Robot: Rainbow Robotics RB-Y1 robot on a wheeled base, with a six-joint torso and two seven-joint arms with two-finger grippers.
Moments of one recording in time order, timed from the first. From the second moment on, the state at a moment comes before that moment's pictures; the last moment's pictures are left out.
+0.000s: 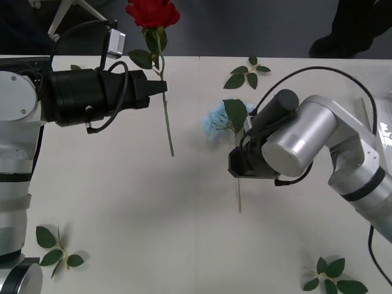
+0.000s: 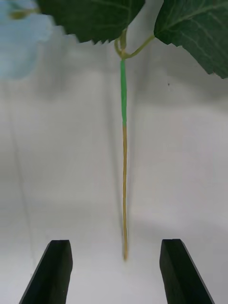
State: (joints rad) right arm -0.53 -0.58 0.57 -1.89 -0.67 1.54 0.77; left arm -0.42 0.29 0.13 -1.76 1.31 1.22 -1.83
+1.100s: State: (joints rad) right arm 0.04 -1.13 -0.02 -2.26 -1.60 0.91 1.94; left arm -0.26 0.14 0.22 -1.77 1.95 1.45 -2.67
